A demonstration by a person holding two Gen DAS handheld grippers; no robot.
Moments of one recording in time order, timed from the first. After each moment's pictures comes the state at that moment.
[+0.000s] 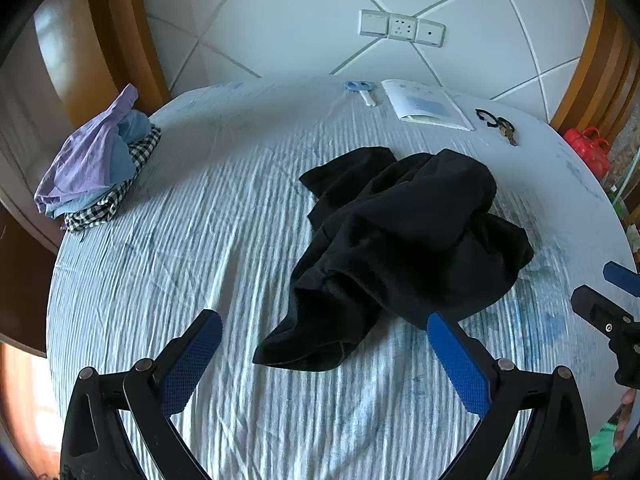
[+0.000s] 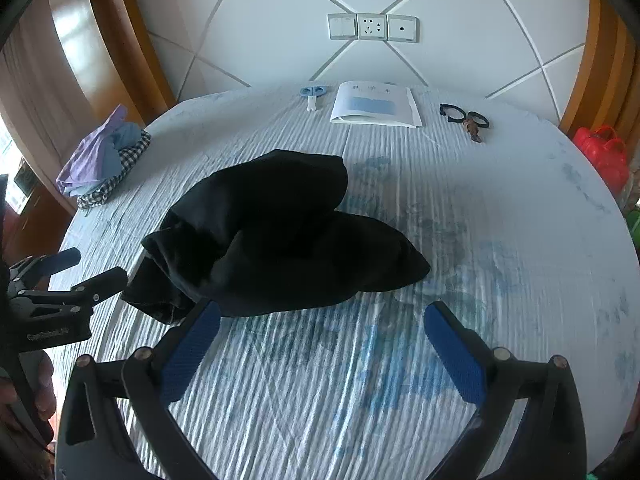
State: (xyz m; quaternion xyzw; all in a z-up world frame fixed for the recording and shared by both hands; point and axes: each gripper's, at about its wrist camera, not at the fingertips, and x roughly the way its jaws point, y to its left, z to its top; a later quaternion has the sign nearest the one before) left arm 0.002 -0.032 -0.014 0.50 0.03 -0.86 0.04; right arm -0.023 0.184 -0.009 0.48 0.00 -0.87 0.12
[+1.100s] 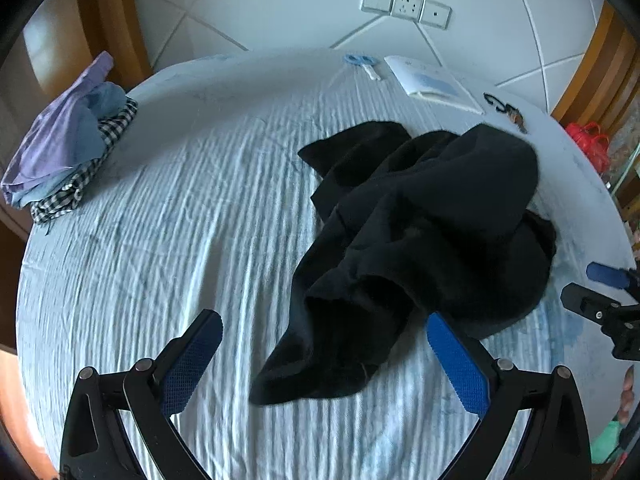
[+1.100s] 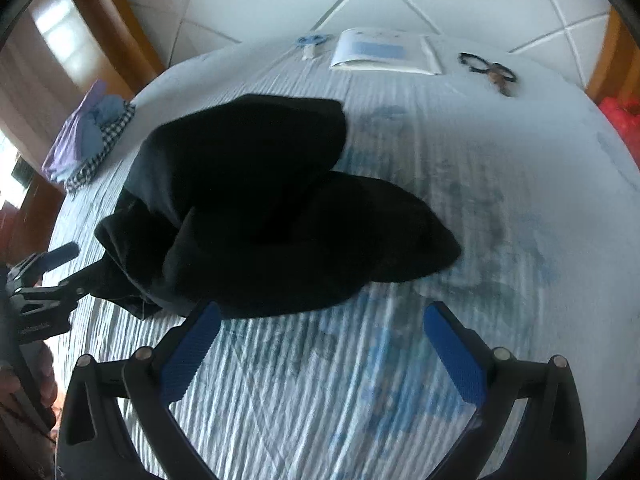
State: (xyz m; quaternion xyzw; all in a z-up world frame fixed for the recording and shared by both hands) left arm -0.039 -0.053 -0.080 0.53 0.04 -0.85 0.01; right arm -0.073 0.172 -0.069 0.54 0.00 -0.83 0.14
